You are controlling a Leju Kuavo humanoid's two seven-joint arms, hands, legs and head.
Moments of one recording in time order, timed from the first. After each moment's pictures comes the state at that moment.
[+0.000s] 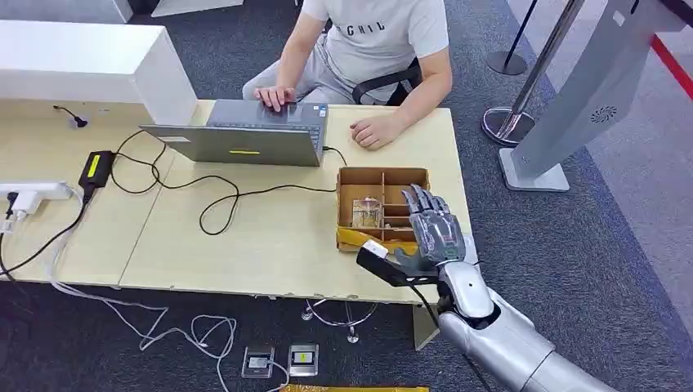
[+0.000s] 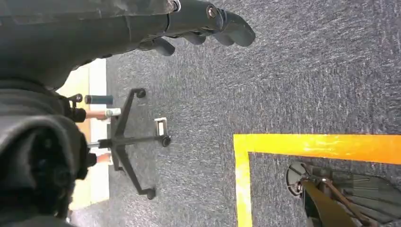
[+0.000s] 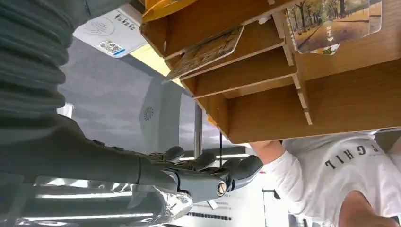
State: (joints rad) left arm -0.14 0.11 -1.35 -0.25 1.19 0.42 -0.06; right arm -0.65 -0.25 1.00 -1.11 0.79 -0.28 0.39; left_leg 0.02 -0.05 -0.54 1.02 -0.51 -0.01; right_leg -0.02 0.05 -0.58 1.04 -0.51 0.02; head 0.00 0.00
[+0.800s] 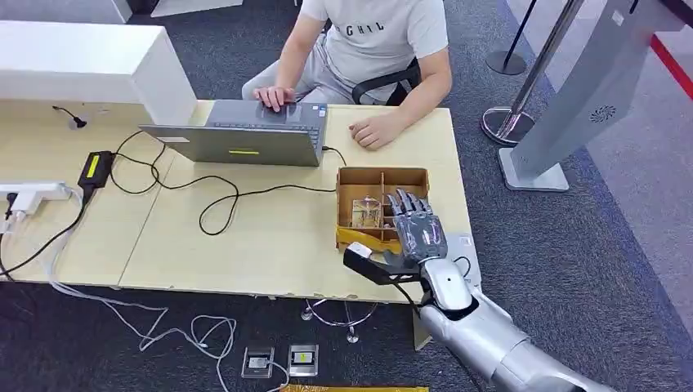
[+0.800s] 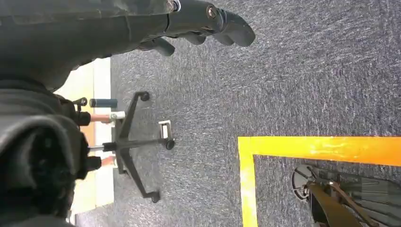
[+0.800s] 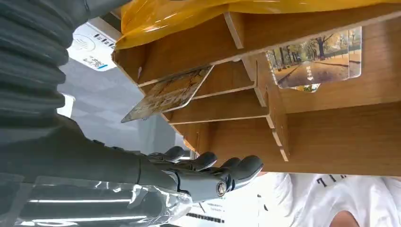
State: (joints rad) left arm -0.13 0.12 -1.36 -0.25 1.19 0.42 -0.04; right arm -0.69 -0.13 1.01 -0.88 0.81 -0.29 0.35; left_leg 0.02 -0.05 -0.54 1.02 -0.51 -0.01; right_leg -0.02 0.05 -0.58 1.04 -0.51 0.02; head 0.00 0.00
